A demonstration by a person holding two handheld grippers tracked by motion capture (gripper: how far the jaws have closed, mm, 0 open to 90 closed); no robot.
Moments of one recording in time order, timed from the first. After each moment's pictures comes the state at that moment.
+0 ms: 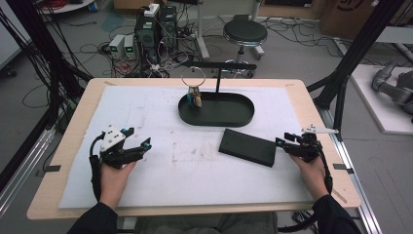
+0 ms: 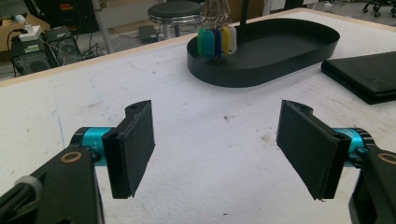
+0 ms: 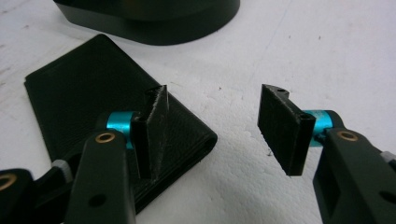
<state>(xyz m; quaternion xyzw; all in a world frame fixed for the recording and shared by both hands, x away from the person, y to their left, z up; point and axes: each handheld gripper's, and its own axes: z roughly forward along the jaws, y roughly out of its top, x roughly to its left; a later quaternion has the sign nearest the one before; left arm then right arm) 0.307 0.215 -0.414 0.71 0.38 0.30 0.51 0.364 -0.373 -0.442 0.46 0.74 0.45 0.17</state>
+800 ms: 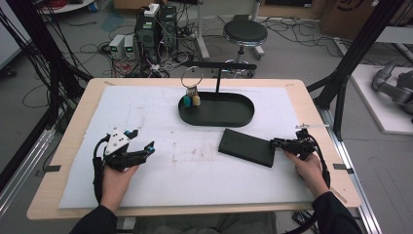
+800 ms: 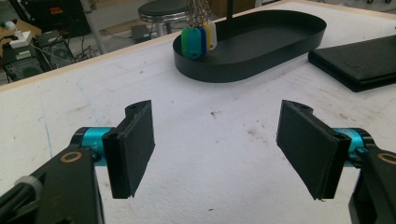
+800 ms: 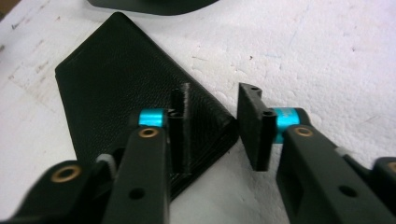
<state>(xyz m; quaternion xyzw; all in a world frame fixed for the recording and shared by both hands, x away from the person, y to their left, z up) 0.302 0.204 -0.415 0.73 0.36 0.30 0.50 0.382 -0.371 -0.453 0.48 0.75 0.45 0.04</state>
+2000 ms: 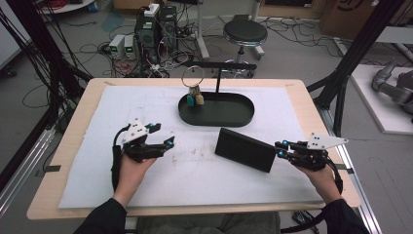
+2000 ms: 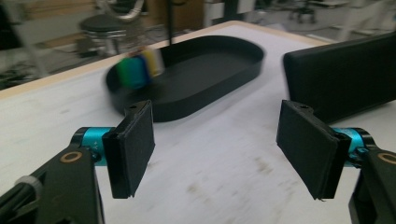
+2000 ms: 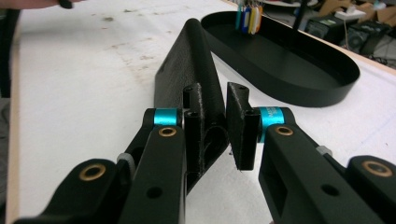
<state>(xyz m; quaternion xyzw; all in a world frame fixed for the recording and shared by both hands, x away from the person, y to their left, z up) 0.337 0.149 -0.404 0.75 0.29 0.20 0.56 0.316 -0.365 -0.408 0.20 0.81 0.53 0.17</state>
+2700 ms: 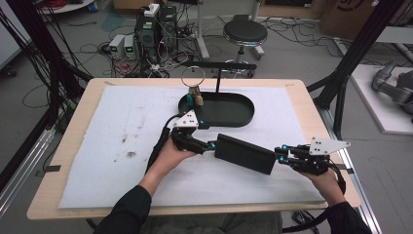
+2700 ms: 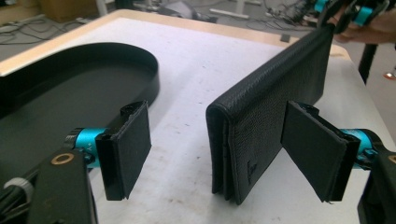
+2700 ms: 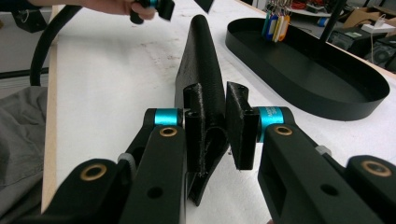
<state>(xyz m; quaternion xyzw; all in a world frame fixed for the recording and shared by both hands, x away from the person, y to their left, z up) 0.385 0.044 -0.410 0.81 0.15 0.09 0.56 0.306 -0.366 -0.406 0.16 0.82 0.54 0.15</state>
